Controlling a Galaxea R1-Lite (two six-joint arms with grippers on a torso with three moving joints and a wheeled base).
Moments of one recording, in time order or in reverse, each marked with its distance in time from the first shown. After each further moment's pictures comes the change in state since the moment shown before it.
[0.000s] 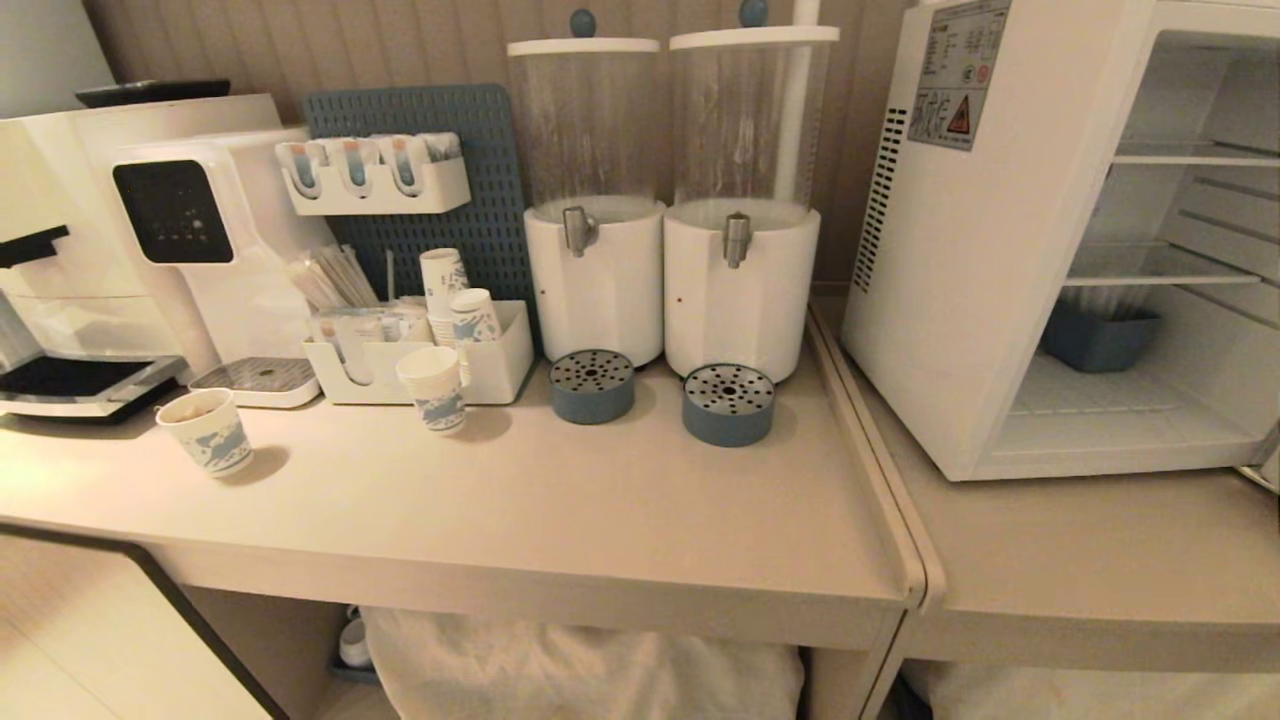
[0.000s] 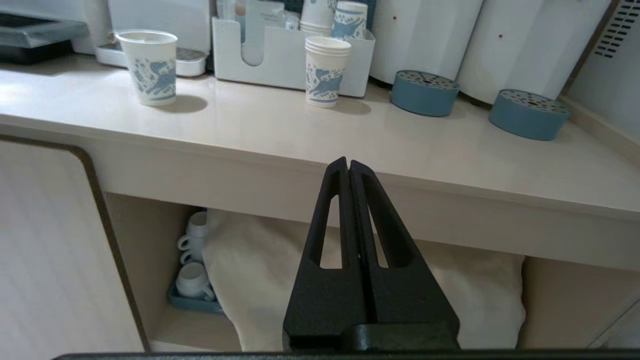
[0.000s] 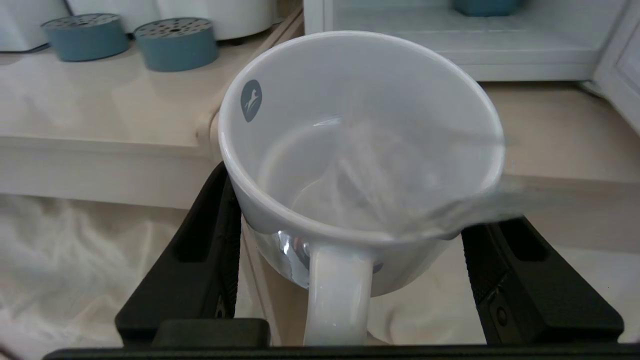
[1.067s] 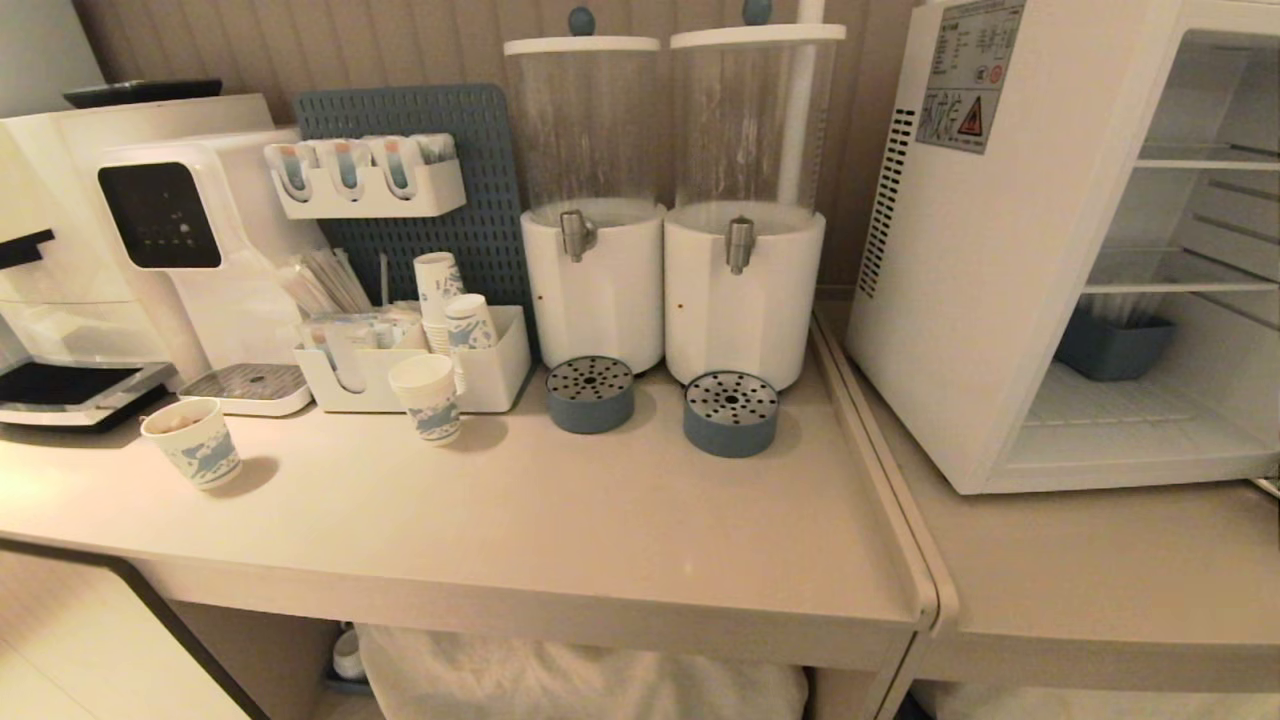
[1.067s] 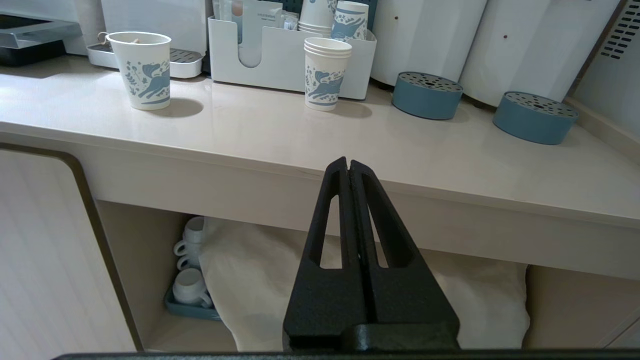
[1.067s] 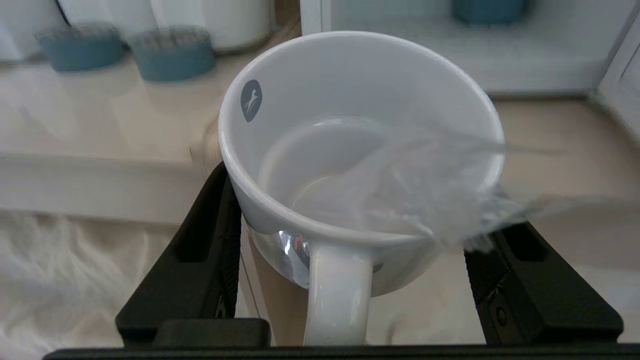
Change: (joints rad) left arm -0.002 0.000 0.000 0.000 0.001 -0.001; right arm -0.001 0.000 -0.015 0.002 0.001 0.001
